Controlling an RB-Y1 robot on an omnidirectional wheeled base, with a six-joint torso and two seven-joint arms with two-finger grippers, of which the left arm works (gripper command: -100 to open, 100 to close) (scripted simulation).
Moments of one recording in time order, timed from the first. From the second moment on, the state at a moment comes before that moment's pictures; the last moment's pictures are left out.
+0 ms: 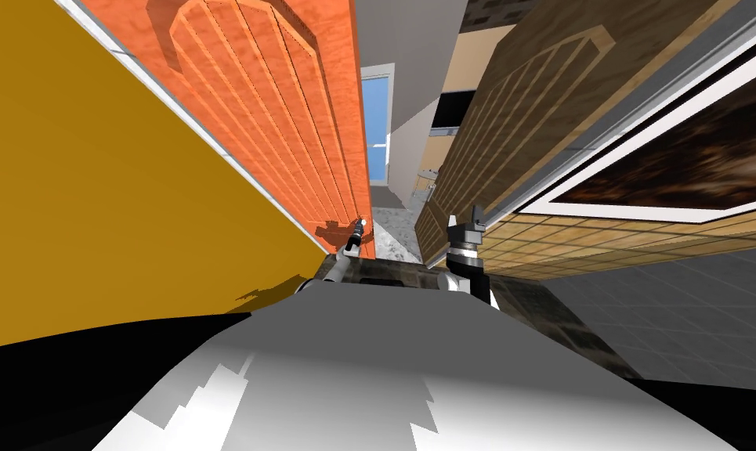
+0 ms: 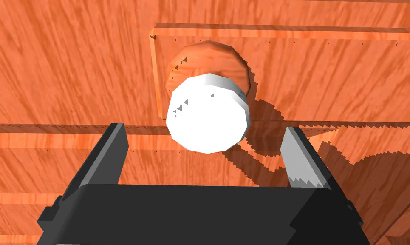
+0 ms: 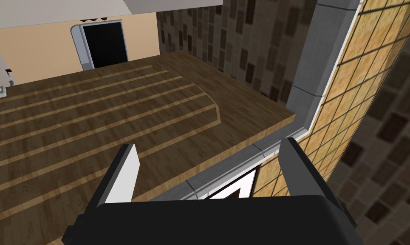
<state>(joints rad) -0.30 0.05 0.00 -0.93 0.03 -0.36 0.03</state>
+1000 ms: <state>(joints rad) -0.30 0.05 0.01 -0.92 0.03 -0.36 0.02</state>
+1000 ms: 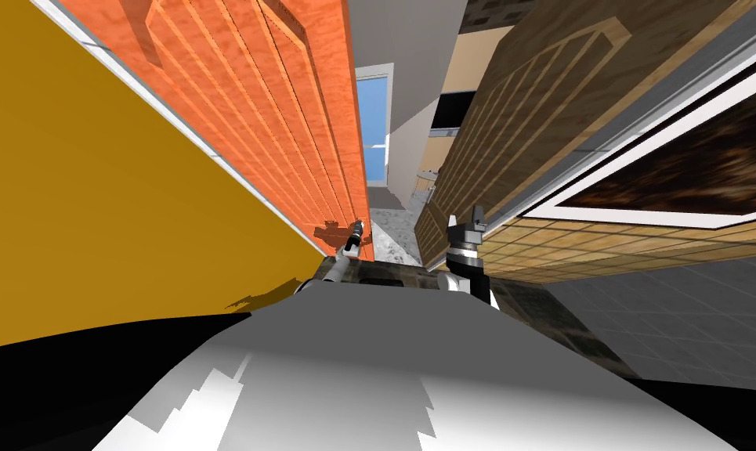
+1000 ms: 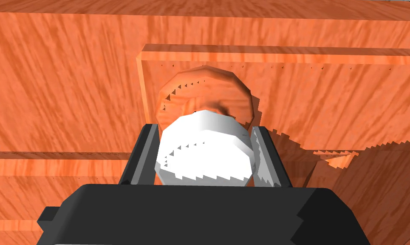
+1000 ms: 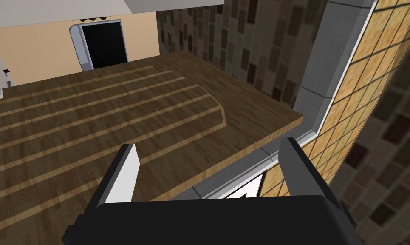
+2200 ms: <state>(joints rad) -0.31 0.09 0.12 -0.89 0.05 -0.37 0.00</state>
